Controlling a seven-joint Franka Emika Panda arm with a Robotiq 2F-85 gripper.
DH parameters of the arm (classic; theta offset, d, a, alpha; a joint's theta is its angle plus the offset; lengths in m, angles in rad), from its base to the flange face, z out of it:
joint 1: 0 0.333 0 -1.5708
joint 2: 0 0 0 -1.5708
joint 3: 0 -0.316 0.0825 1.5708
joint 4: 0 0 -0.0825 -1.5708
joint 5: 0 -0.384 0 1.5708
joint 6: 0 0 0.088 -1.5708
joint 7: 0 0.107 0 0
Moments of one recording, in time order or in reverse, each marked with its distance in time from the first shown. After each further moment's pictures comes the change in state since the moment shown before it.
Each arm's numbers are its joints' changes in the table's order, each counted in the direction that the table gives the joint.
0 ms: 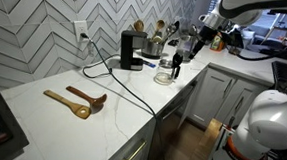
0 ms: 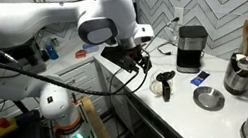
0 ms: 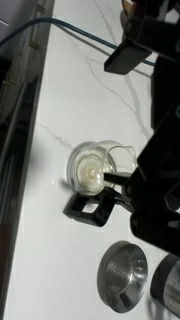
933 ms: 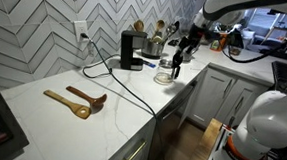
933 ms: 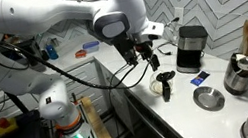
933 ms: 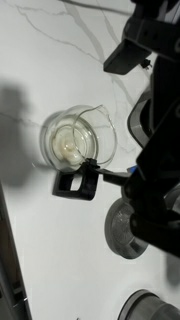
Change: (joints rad) arm -0.062 0.172 -0.108 -0.074 -0.021 -0.138 0.372
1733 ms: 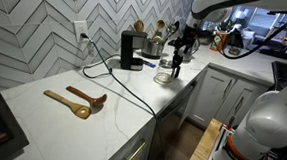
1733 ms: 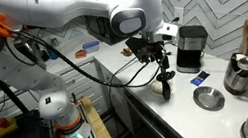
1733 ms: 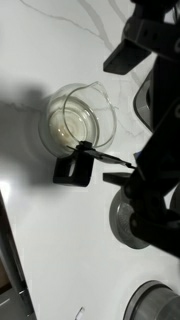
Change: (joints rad) arm -0.016 0.192 -0.006 -0.153 -0.008 0.059 0.021
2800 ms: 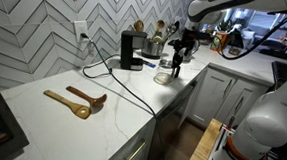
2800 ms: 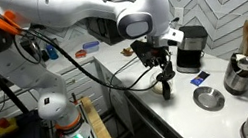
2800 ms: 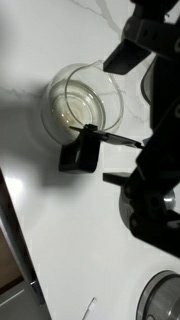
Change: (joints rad) arm -0.046 0.073 -0.016 -0.032 -0.005 0.010 0.010
